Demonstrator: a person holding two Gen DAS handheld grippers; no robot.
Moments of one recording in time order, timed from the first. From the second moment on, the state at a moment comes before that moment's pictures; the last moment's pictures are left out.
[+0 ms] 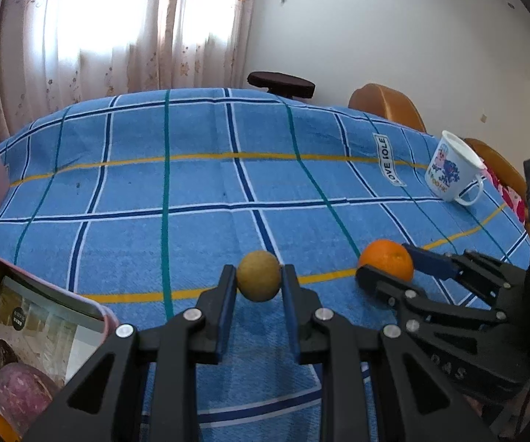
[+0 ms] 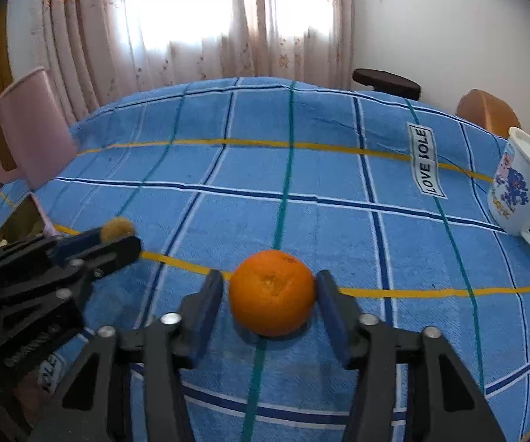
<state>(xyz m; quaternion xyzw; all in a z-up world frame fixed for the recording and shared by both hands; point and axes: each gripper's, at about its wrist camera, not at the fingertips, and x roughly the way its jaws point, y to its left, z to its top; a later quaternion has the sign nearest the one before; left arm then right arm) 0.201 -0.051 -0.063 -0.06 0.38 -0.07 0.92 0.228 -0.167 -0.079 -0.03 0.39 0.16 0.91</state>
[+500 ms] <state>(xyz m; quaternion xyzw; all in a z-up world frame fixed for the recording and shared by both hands) 0.186 -0.063 -0.051 -0.01 0.33 -0.06 0.94 0.206 -0.180 -0.062 0.00 0.33 0.18 0.93</state>
